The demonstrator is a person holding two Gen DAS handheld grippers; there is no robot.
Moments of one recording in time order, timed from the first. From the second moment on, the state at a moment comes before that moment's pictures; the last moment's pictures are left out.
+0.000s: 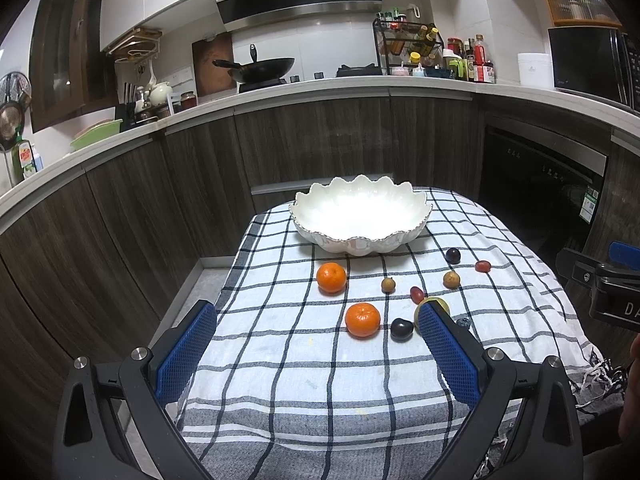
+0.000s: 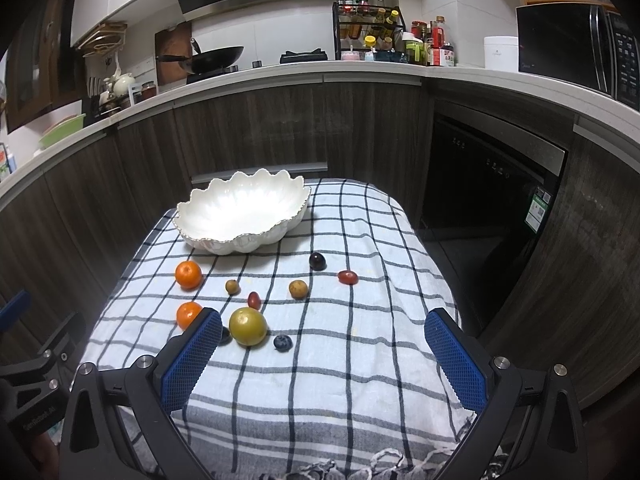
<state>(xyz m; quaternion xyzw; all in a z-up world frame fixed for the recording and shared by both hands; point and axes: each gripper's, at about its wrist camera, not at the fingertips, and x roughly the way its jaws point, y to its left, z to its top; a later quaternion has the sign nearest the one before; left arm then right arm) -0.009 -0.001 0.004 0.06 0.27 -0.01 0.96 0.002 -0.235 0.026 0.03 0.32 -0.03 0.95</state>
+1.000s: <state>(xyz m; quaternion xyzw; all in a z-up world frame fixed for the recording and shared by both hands) 0.065 -0.016 -0.026 0.09 0.32 -0.03 0.94 0.068 -0.227 -0.002 0.02 0.38 -0.02 0.93</state>
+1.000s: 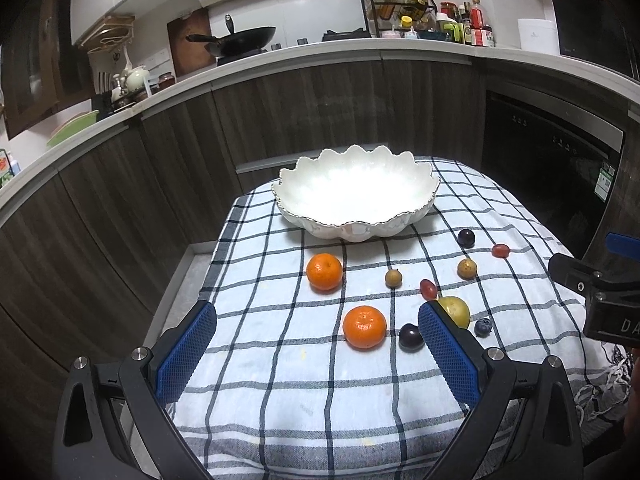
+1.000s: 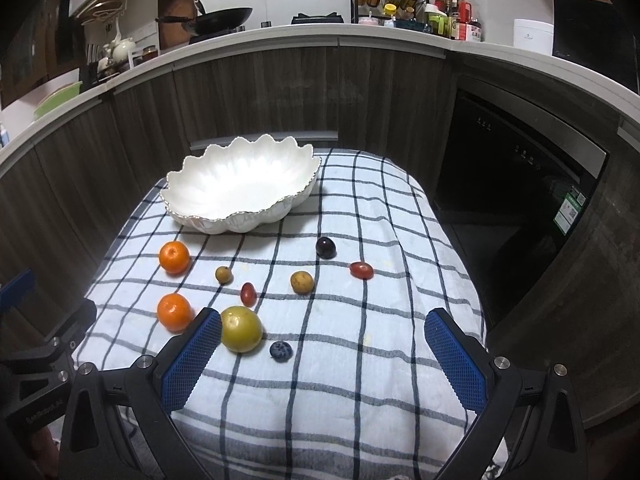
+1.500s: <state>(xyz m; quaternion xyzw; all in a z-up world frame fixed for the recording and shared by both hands) 0.091 -0.020 -0.047 0.10 0.35 -0.05 0.93 0.093 -0.220 -0.026 0.00 0.41 -0.01 0.91</state>
